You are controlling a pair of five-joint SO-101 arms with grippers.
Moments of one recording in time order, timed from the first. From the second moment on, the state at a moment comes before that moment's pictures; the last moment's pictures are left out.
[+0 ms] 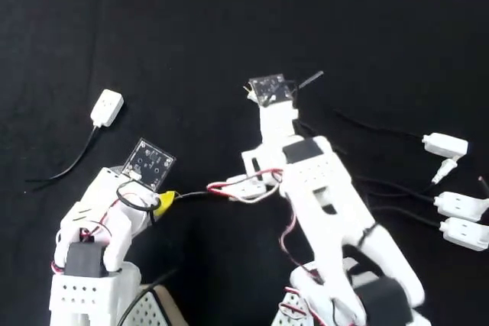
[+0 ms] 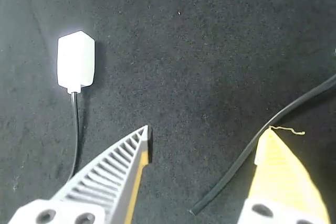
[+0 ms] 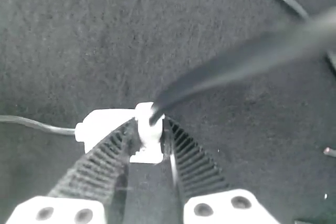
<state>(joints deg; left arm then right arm) -1.4 -94.6 84.9 60.6 -31.5 -19.1 -24.6 50.9 54.3 -5.6</state>
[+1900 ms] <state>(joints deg) -1.4 -94.6 87.1 60.6 -33.5 -19.5 -45.1 72.6 44.0 -16.3</state>
